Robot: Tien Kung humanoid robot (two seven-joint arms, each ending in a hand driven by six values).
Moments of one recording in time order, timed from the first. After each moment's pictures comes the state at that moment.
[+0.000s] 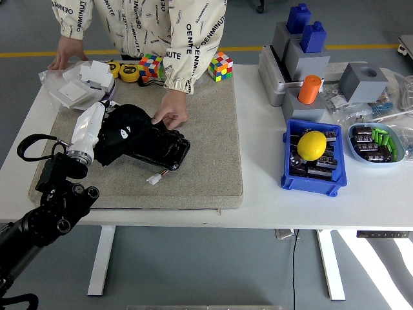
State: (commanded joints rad) left arm -0.52 0.13 -1.06 -0.77 1.74 0.47 -0.03; right arm -0.01 -0.10 1.85 0.20 -1.57 0.00 0.22
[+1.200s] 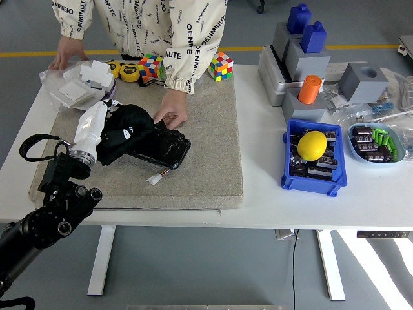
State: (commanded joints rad) left arm -0.50 0.15 -0.93 -0.89 1.68 0.48 0.00; right arm -0.02 -0.11 1.84 0.20 -1.56 0.01 0.22
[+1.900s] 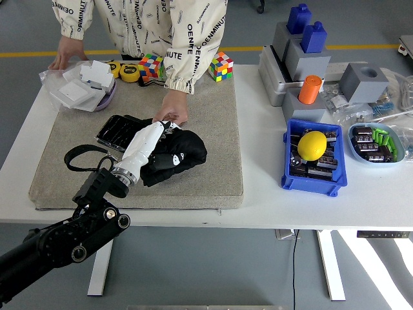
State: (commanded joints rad) left arm -0.51 0.17 -0.65 -1.09 1.59 0.46 0.04; right arm -0.02 -0.10 1.82 0.21 -1.55 0.01 0.22
